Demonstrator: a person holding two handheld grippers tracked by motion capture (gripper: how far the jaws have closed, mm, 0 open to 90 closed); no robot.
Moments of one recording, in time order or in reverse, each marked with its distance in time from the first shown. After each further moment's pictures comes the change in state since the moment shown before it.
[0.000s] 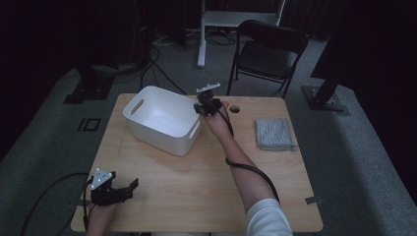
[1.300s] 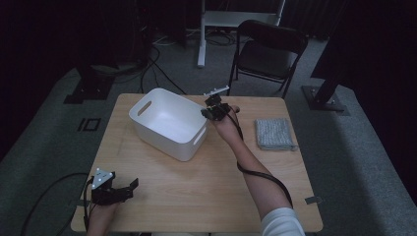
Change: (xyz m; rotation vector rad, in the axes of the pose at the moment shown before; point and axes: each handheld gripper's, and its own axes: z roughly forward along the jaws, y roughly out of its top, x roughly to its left) left arm 0.000 -0.001 0.002 0.014 0.016 -0.002; right arm -0.009 -0.018 -0.030 0.060 0.059 0.007
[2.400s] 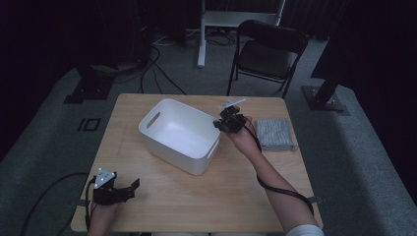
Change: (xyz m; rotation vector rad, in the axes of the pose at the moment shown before) left arm -0.002 -0.001 0.004 0.013 0.002 0.007; right arm -0.008 -0.047 -0.050 0.011 0.039 -0.056
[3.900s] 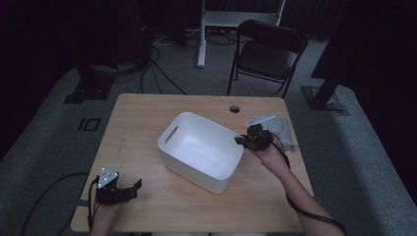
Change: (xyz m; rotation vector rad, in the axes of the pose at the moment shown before) left arm -0.007 0.000 0.004 0.019 0.006 0.011; right arm -0.014 -0.069 -0.071 0.011 0.042 -0.020
